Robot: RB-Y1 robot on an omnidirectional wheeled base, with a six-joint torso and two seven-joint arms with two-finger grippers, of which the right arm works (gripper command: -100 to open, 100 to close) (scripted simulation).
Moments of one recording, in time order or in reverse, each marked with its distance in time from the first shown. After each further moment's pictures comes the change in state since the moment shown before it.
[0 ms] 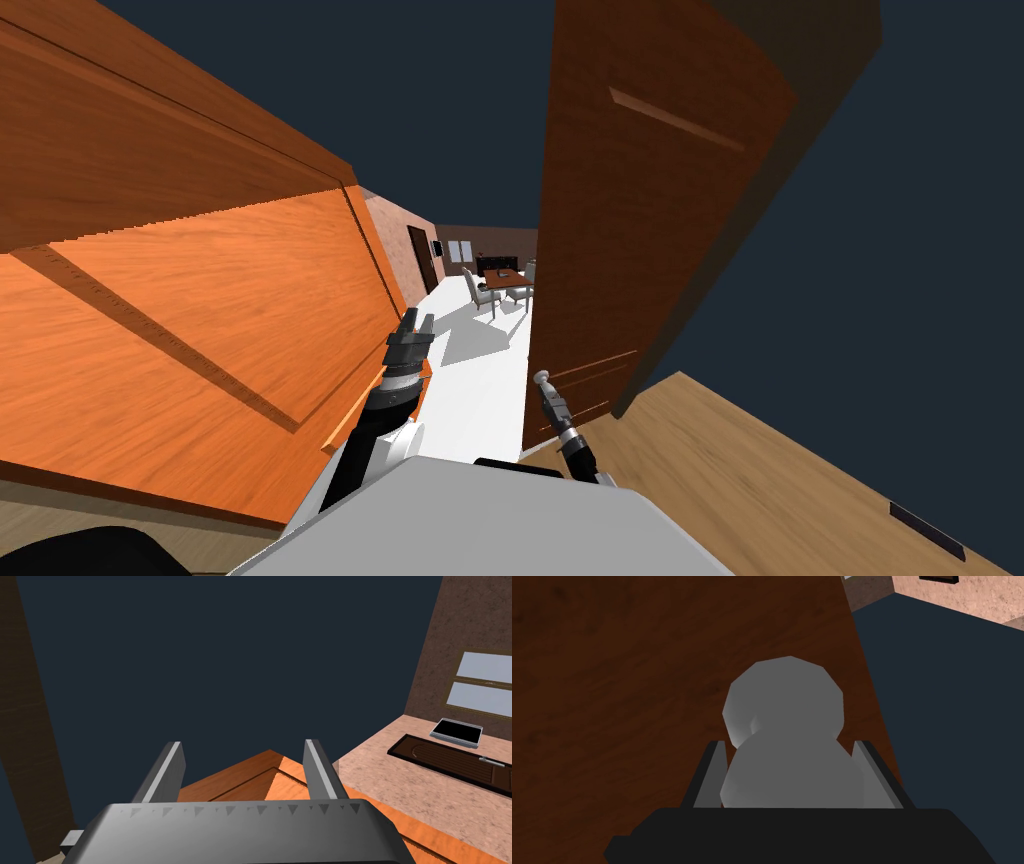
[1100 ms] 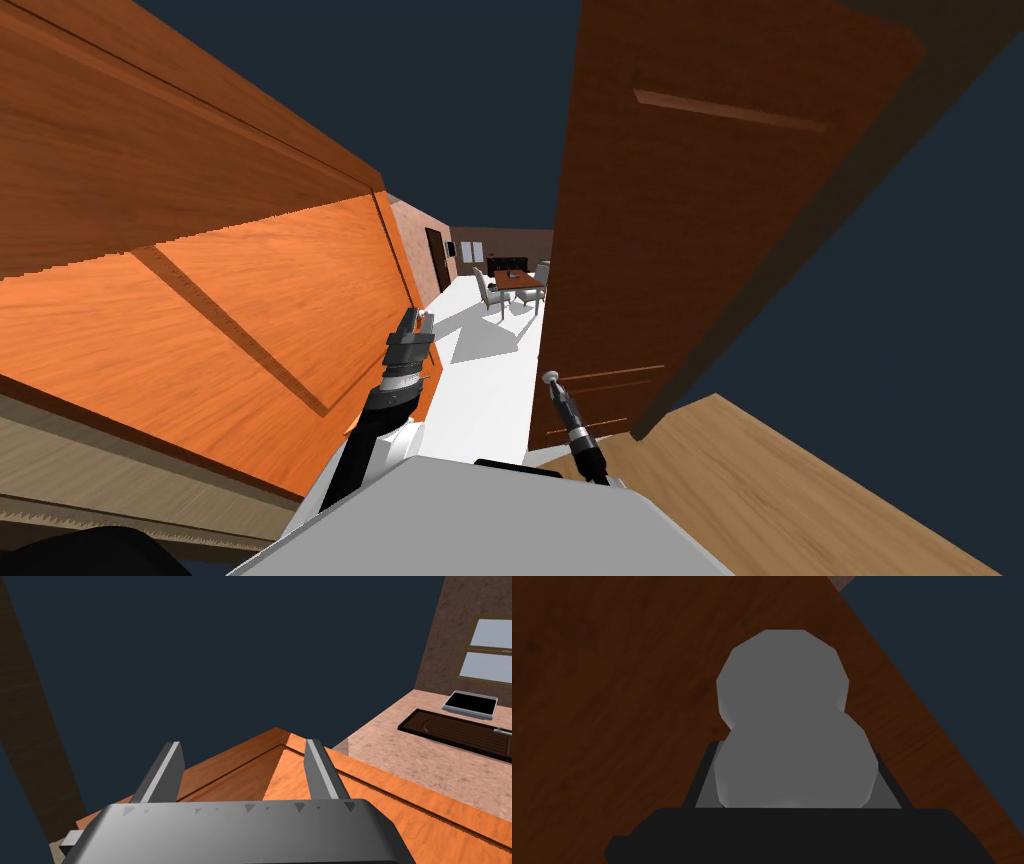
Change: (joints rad) arm 0.004 -0.023 -0.037 -0.014 -0.139 0.007 -0.264
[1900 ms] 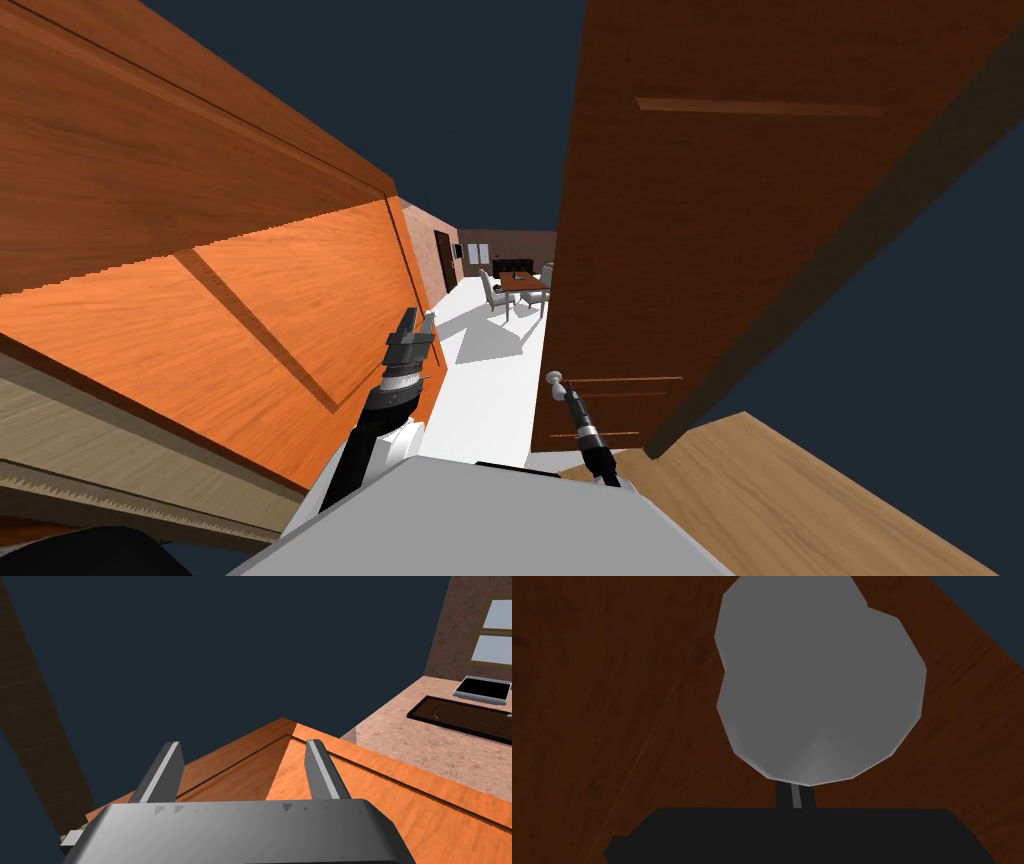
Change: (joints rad) arm -0.025 -0.026 -0.048 0.031 -0.109 -0.018 -0.168
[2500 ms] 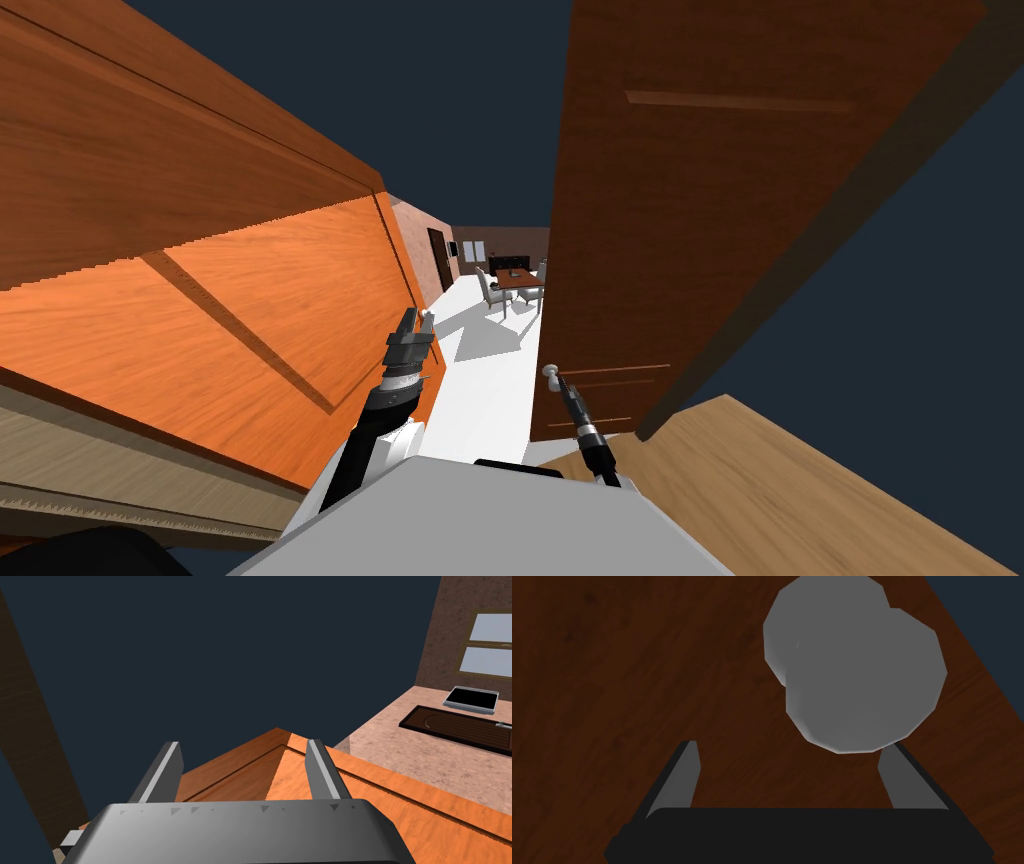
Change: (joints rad) arm -0.006 -0.004 -0.008 0.000 0.048 0.006 0.143
